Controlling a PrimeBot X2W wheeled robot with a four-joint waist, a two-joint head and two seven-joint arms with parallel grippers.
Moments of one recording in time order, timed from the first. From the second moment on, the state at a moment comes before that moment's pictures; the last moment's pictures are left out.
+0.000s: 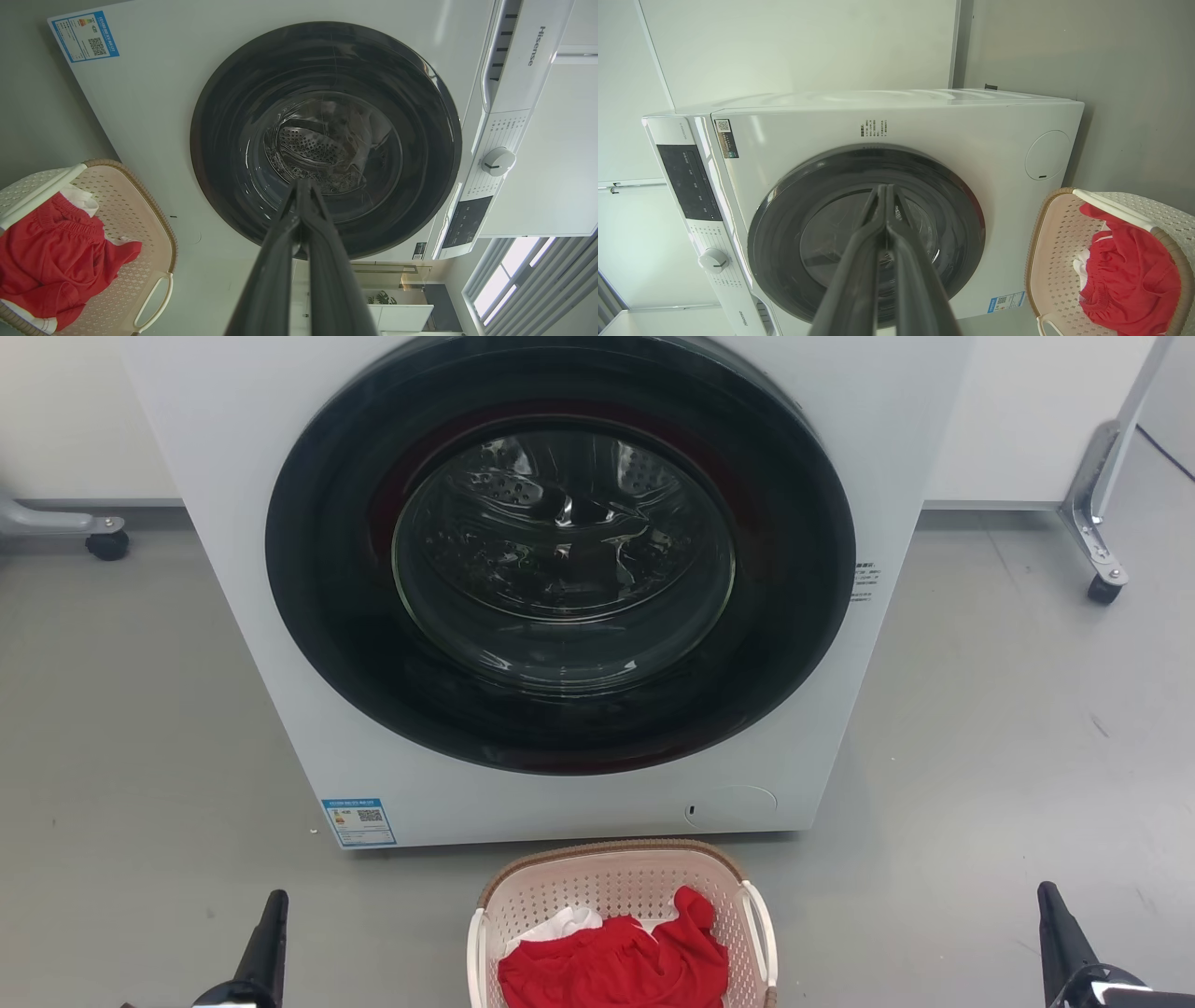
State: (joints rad) left arm -0.08 0.04 0.09 0.30 -1.60 -0.12 0.11; right arm -0.09 -0.04 -0.13 0.30 1.60 0.12 0.11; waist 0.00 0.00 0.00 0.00
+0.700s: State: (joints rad) left arm -0.08 0.04 0.09 0.30 -1.60 -0.12 0.11; right arm -0.09 -0.04 -0.13 0.30 1.60 0.12 0.11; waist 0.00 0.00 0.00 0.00
